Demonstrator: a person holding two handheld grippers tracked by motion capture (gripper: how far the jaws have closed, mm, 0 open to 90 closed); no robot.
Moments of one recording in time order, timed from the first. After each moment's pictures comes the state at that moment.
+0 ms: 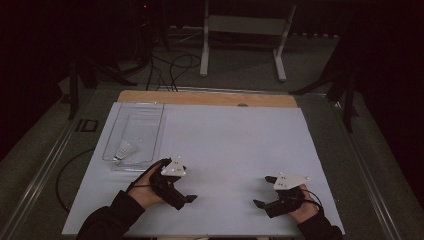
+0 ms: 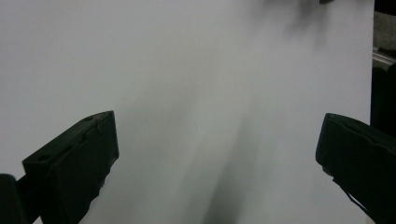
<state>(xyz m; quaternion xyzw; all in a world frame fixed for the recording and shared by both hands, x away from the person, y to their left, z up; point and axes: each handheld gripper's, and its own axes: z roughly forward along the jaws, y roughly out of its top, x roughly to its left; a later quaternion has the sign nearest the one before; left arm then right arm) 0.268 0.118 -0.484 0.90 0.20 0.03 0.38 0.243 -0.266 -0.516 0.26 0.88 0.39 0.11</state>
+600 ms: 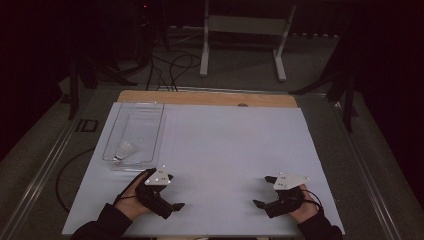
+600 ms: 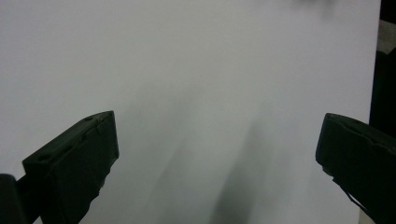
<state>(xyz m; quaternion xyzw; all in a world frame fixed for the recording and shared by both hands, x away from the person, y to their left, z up) 0.248 0.154 -0.504 0.89 0.24 0.03 0.38 0.243 -0.265 -0.515 0.26 0.88 0.40 0.11</state>
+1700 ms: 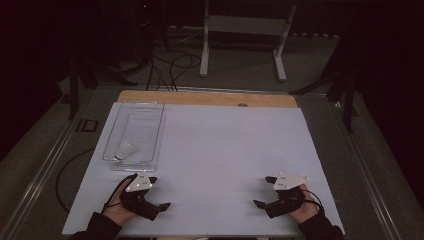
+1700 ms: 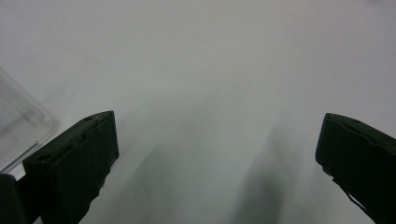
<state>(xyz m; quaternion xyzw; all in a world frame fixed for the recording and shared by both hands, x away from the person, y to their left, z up) 0.239 0.196 -0.533 0.87 0.29 0.07 0.40 0.243 -0.266 -0.517 0.25 0.88 0.39 0.11</state>
